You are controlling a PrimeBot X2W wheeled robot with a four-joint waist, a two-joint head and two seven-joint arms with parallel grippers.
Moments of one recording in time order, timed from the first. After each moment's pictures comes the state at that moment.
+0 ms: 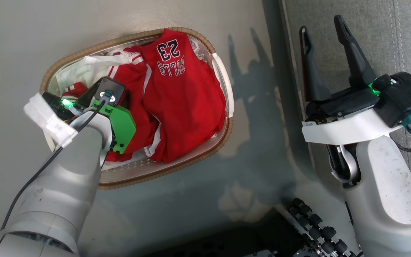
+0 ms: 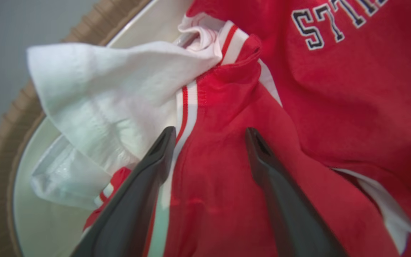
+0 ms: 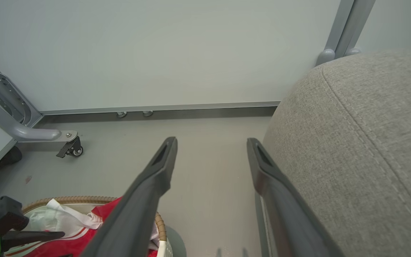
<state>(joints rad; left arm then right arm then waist) -0.97 0.10 -0.54 1.25 -0.08 -0.09 -0.18 -0.50 -0.05 0.14 -0.01 0.20 0.13 -0.26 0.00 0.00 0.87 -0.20</state>
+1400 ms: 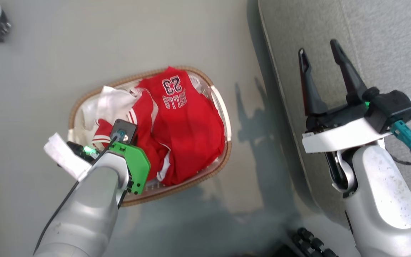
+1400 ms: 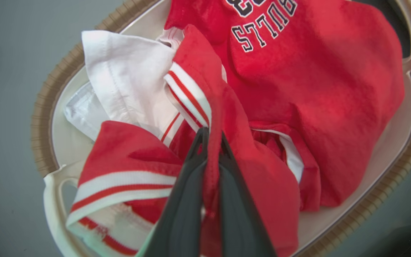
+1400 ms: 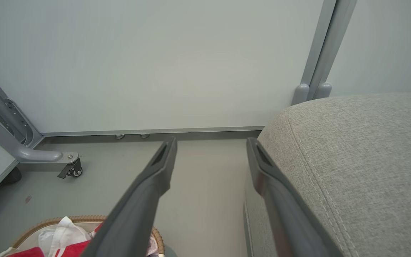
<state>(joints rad) -0.83 0.05 -0.57 1.28 -0.23 -0.12 -0.12 -0.47 -0.05 0.11 0.09 0.18 0.13 -0.26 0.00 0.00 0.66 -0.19</state>
